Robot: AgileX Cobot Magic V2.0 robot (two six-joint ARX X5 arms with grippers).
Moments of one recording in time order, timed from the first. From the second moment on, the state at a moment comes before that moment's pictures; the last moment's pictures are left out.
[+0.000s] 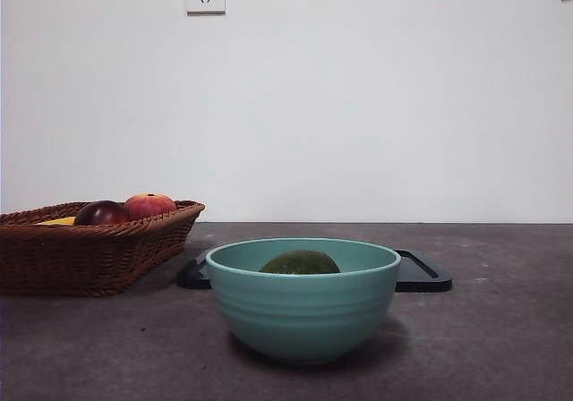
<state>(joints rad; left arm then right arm) -0.87 0.46 1.01 -1.01 -0.03 -0.09 0.20 0.70 0.86 -0.74 -0.62 0.07</state>
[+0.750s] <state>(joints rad) -0.87 0.45 1.01 -1.01 -0.03 -0.09 0.65 1.36 0.97 -0.75 -0.26 0.16</state>
